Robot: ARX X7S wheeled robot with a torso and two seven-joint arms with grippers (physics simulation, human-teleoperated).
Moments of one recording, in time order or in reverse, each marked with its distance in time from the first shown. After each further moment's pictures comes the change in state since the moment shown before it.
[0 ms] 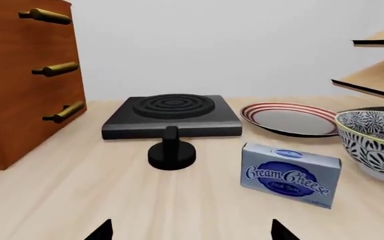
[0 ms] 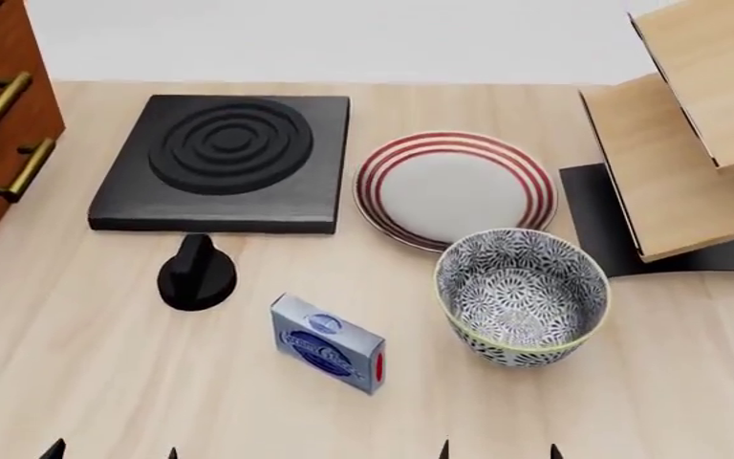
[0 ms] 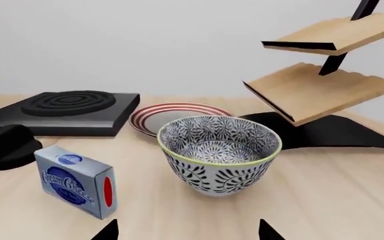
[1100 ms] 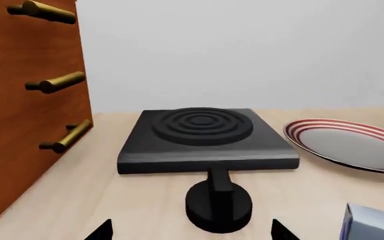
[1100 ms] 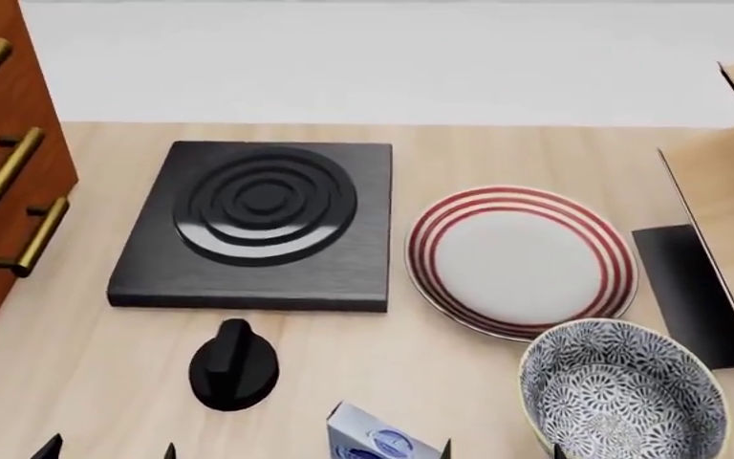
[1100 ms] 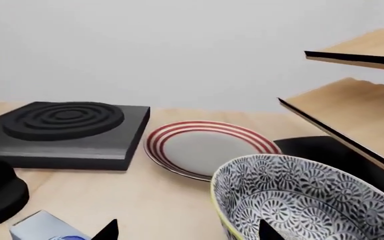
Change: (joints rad) left arm 0.005 -0.035 0.034 0.058 -0.037 -0.034 -0.035; right arm 0.003 0.025 -0.039 0.000 -0.015 -0.011 0.056
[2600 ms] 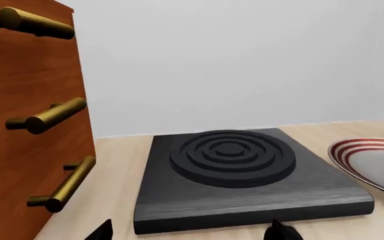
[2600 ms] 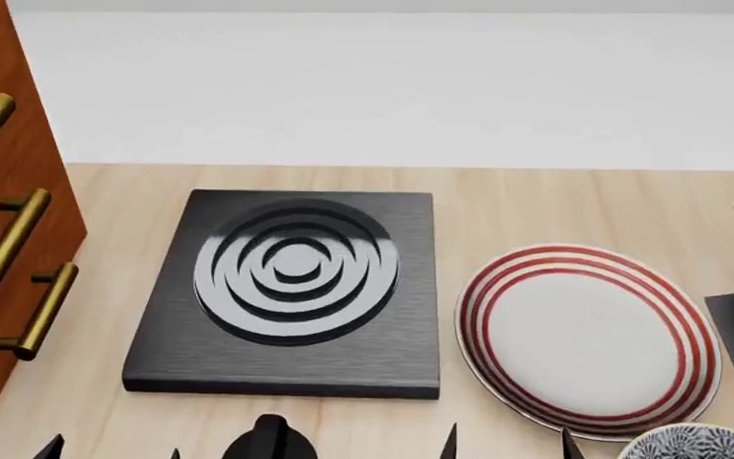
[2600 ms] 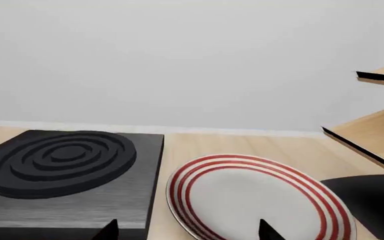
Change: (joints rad) left arm 0.019 -0.040 0.060 0.014 0.020 0.064 -0.044; right arm 0.003 0.041 -0.024 -0.074 0.033 0.028 0.035
